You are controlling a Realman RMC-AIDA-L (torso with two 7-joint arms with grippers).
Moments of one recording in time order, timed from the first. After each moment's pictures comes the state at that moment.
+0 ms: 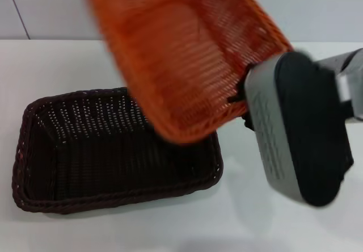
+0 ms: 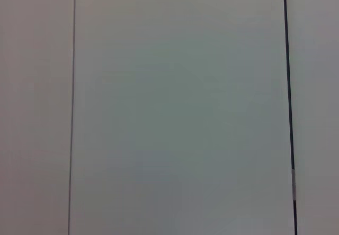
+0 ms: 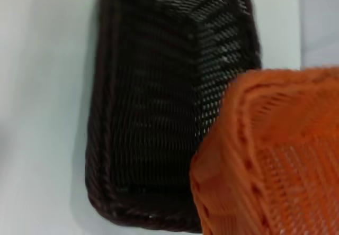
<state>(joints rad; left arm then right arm) -0.10 -2.06 -1.09 -0.41 2.20 1.25 0.11 0.47 2.07 -1.83 -2.06 -2.76 -1.53 1.97</state>
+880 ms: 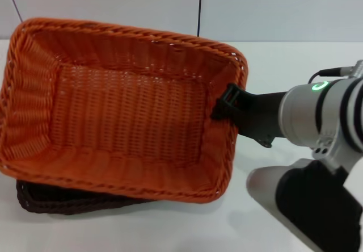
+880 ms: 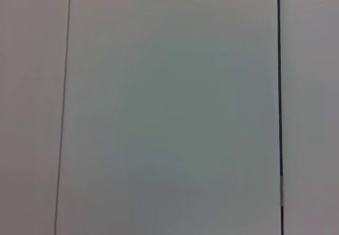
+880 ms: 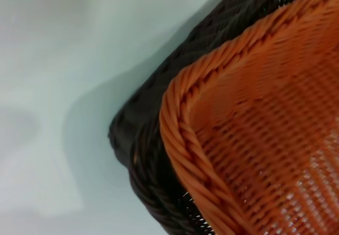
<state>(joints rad) -0.10 -2.07 -1.08 -0.44 2.19 1.25 0.11 0.36 2.08 -1.98 -2.01 -2.85 -1.31 1.35</state>
